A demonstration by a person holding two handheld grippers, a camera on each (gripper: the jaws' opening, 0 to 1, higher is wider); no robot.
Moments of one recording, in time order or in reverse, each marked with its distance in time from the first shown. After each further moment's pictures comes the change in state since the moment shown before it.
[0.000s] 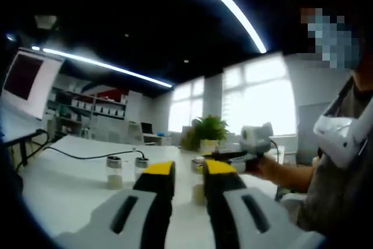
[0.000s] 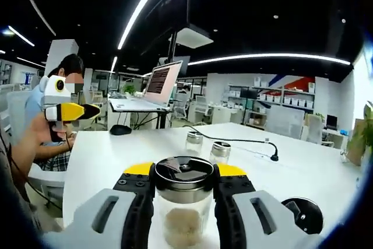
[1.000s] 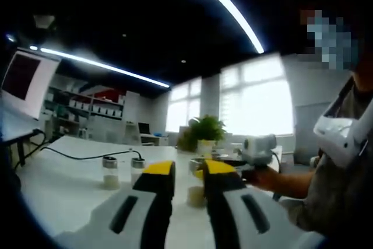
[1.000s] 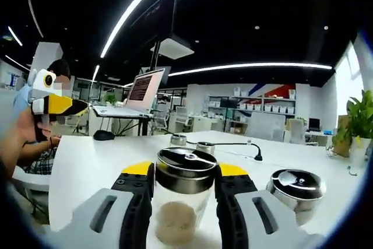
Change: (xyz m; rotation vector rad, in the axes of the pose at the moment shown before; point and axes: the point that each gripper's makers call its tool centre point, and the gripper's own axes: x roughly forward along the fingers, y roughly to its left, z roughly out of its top) left arm 0.000 -0.010 -0.001 0.001 -0.001 -0.020; right arm -0.011 -0.003 -0.015 0.011 -0.086 -0.134
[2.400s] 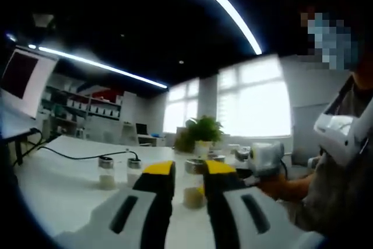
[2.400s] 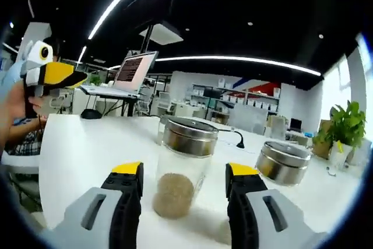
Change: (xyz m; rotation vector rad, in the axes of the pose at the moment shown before) left arm 0.002 -0.006 -0.001 -0.005 -0.008 -0.019; right arm -0.031 0.006 -0.022 -0.191 0.108 -0.130
